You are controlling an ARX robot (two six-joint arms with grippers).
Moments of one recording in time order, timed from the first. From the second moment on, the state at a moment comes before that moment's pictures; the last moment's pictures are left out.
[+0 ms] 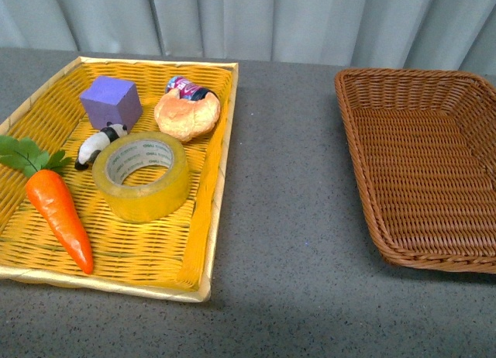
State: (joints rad) left arm 0.00 0.00 0.02 0.00 0.00 0.00; right arm 0.00 0.00 0.01 0.00 0.00 -0.01
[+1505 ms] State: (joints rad) left arm -0.16 1.97 0.91 0.23 -0.13 -0.09; right arm 0.00 0.00 0.01 0.00 0.00 -0.01
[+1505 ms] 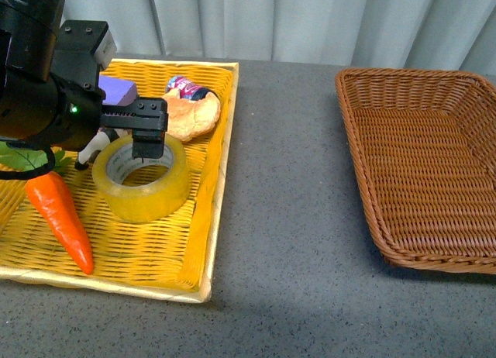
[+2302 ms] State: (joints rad) left arm -0.13 2.04 0.95 0.14 -0.16 -0.07; right arm 0.00 0.00 0.01 0.00 0.00 -0.01
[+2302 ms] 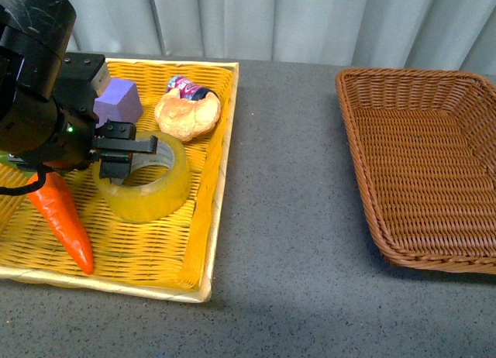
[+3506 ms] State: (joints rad) left arm -0.61 1.97 1.28 -0.04 -0.17 -0.22; right arm 0.00 0.00 0.01 0.00 0.00 -0.01
